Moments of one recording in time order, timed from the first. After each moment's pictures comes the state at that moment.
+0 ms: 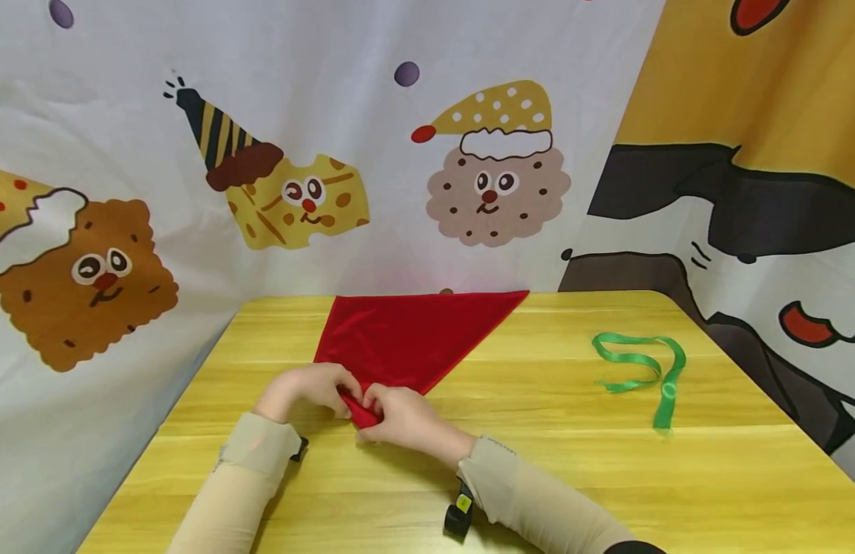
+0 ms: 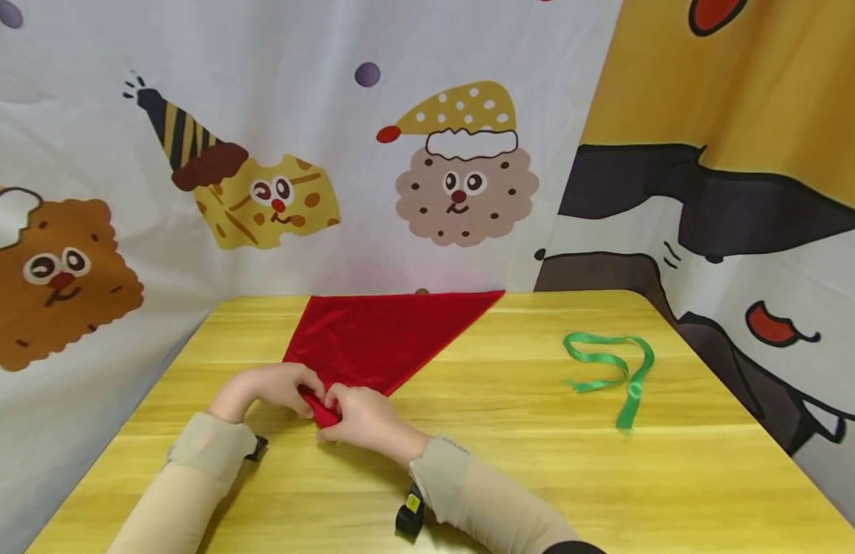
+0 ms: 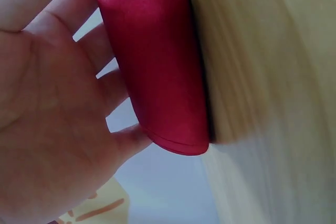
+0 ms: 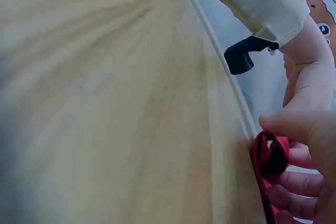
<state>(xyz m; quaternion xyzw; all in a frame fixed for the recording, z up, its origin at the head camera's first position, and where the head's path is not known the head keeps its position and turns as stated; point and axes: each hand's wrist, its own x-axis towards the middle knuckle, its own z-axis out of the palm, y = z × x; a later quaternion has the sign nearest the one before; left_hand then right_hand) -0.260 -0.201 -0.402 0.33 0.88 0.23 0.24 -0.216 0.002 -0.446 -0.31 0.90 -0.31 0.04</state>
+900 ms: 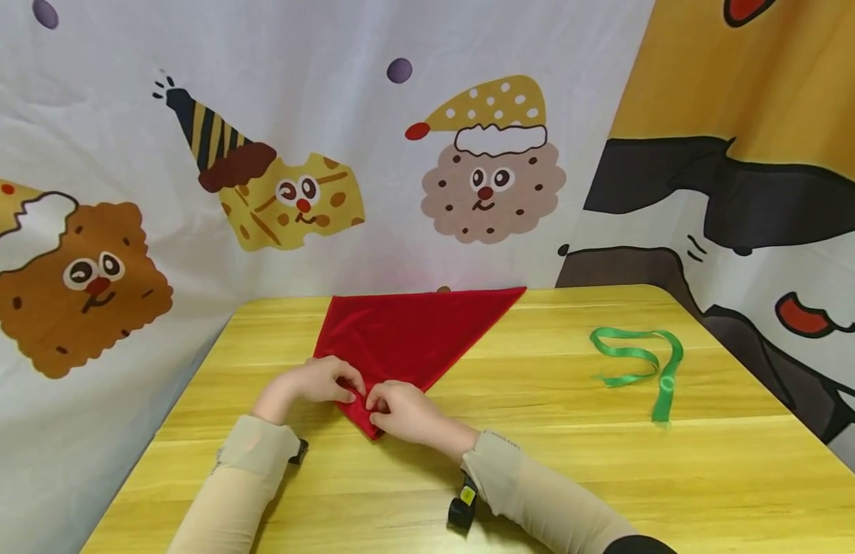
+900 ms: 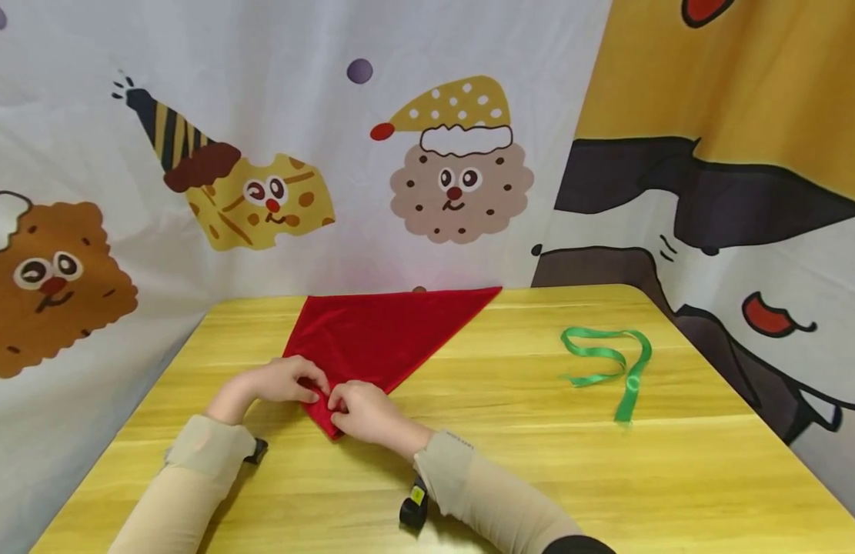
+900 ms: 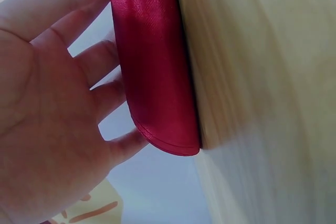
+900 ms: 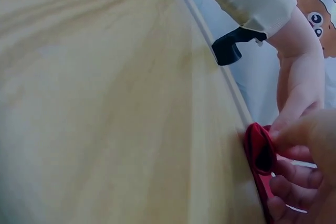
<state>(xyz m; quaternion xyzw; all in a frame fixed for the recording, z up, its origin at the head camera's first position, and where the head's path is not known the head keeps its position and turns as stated) -0.269 -0.204 -0.410 0.33 0.90 0.22 0.16 -0.225 0.009 -0.445 -0.34 0.89 -0.30 0.02</state>
